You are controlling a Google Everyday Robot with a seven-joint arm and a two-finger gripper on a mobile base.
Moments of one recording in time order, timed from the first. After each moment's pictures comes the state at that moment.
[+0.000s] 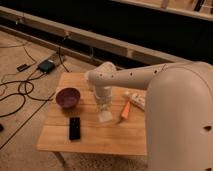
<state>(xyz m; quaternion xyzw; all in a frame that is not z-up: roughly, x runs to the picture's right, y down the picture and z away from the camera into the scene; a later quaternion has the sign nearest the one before) -0.013 0.100 0.805 -0.28 0.21 0.57 0.74</state>
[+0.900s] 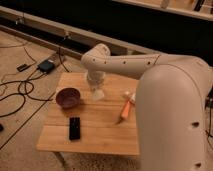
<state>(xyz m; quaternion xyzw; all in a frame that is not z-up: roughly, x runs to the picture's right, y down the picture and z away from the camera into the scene) -0.050 -0.011 0.825 -0.21 0.11 0.58 0.78</state>
